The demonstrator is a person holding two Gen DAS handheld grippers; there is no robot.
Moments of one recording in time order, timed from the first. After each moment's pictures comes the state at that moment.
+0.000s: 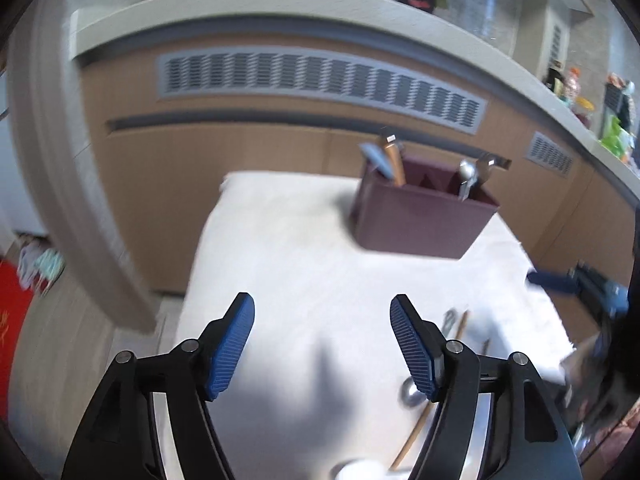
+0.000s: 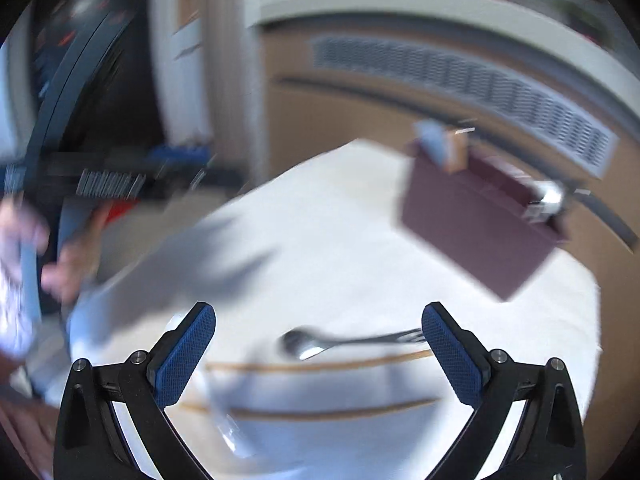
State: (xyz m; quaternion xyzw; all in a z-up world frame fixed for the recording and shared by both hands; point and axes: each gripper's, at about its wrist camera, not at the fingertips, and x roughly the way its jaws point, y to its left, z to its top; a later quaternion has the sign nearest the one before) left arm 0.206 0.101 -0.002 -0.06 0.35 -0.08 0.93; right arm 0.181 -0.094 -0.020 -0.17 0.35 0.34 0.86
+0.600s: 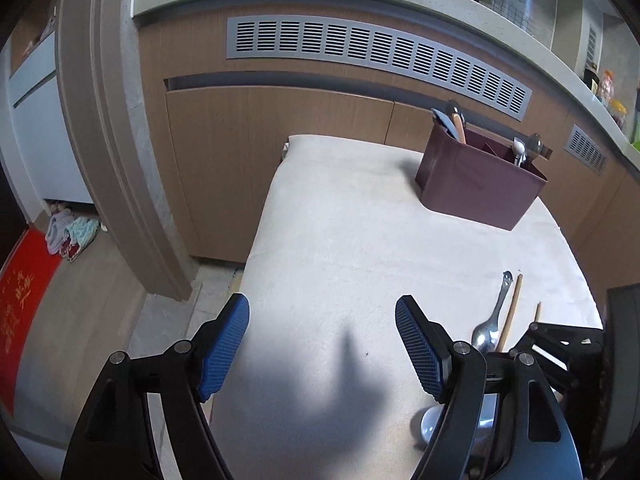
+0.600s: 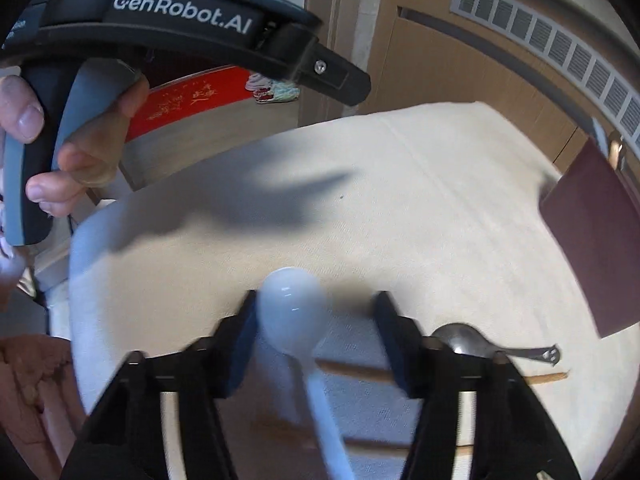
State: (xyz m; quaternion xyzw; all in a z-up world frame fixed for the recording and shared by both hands) left arm 0.173 0.145 -0.037 -0.07 0.37 -0.02 0.93; right arm 0.164 -0.007 -0.086 -0.27 0.40 0.42 0.77
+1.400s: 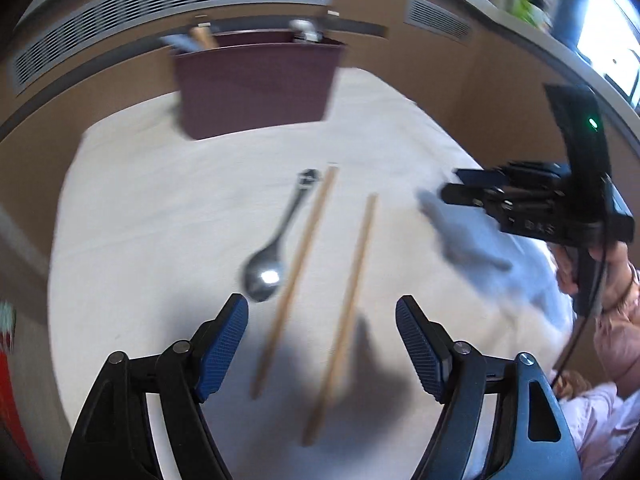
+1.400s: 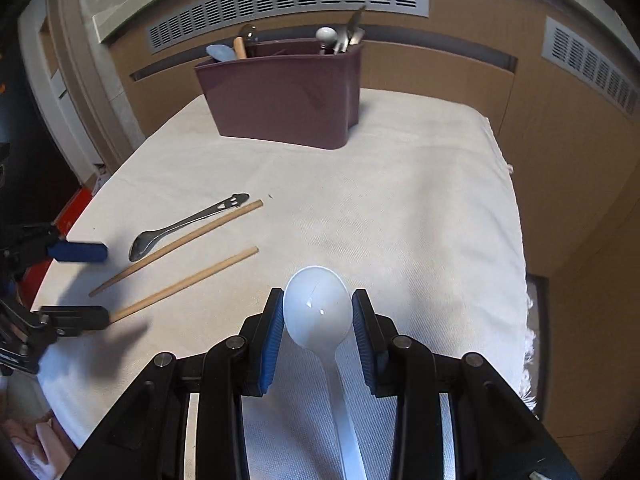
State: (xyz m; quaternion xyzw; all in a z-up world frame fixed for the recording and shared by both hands) left arm 0.163 -0.025 -0.055 0.06 0.45 -0.28 0.85; right arm 0.194 -0.255 -0.063 -0.03 0.44 0.14 0.89
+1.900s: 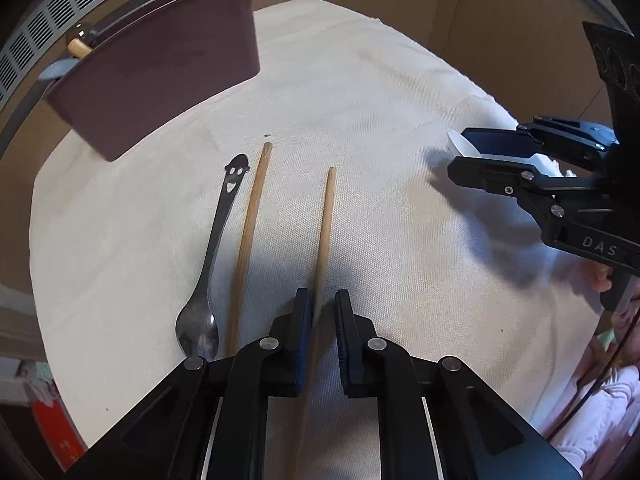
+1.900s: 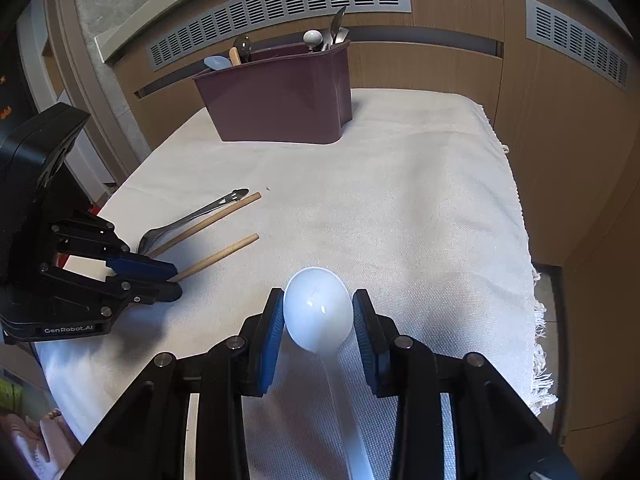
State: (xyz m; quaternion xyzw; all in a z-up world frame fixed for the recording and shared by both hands) left arm 0.207 -0.108 -0.078 0.20 0.53 -0.27 0.78; right arm 0.175 -0.269 -0.073 0.00 0.42 0.15 0.90
